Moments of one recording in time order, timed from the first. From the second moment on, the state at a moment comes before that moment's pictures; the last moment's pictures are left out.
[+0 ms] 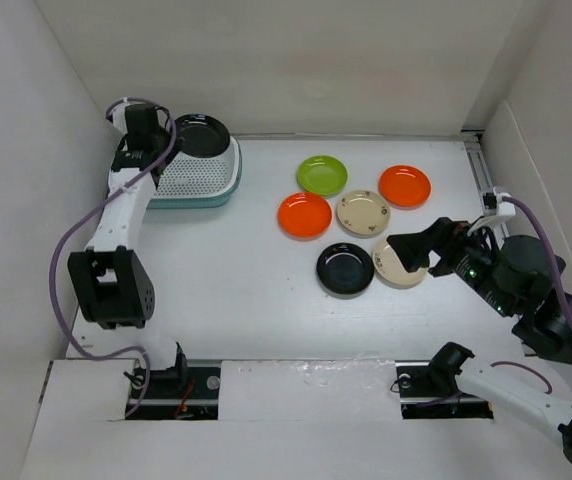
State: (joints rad) left arm -0.02 1.62 1.52 -0.38 -0.14 -0.81; right arm 0.74 0.63 1.19 -0.74 0.24 0.57
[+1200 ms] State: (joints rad) left arm -0.01 1.85 1.67 -0.41 -0.08 -0.75; right arm 0.74 0.67 1.14 -0.68 0.13 0.58
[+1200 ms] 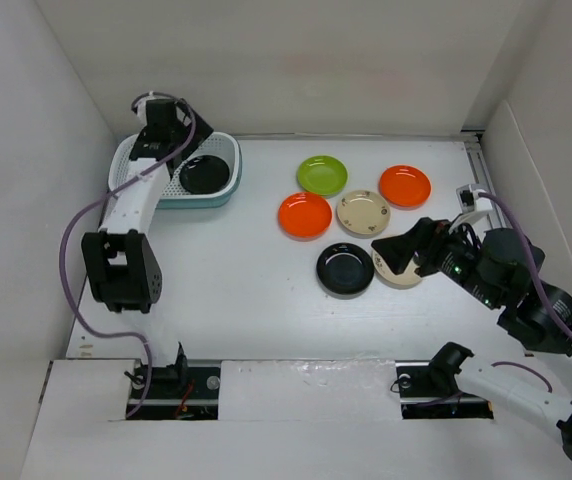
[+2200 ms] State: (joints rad) left arm -0.44 1.83 0.89 0.35 0.09 -0.87; right arm 0.74 0.64 1.14 -0.68 0.14 0.59
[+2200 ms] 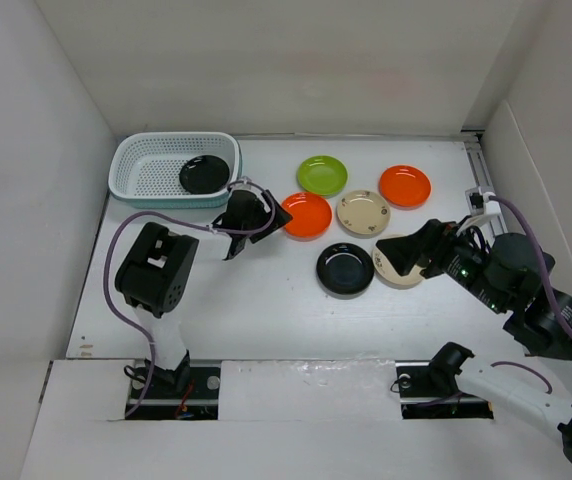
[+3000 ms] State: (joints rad) left arm -0.43 1.98 1.16 0.08 0.04 -0.92; right arm 0.74 0.62 1.14 -0.68 0.14 0.60
